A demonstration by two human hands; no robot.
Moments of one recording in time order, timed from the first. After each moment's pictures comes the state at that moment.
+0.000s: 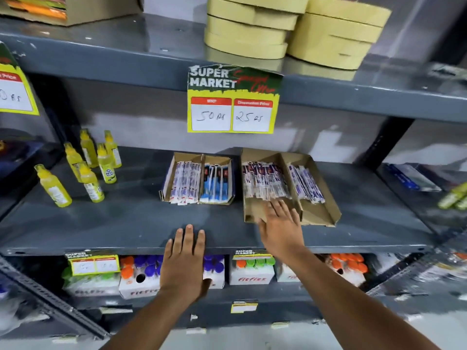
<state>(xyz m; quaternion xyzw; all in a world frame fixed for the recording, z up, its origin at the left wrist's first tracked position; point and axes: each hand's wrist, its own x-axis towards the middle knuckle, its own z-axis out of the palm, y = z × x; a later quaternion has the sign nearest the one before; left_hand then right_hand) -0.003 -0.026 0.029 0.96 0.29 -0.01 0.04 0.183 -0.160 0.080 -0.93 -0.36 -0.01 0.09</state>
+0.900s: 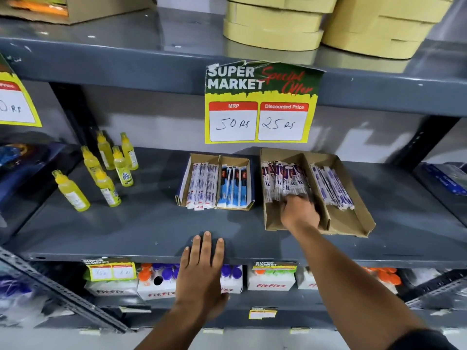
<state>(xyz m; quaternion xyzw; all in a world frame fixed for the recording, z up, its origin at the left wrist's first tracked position) 0.001 -0.020 0.033 0.96 0.27 -0.05 0.05 0.248 -0.096 0.069 -0.97 -0.20 0.02 0.14</state>
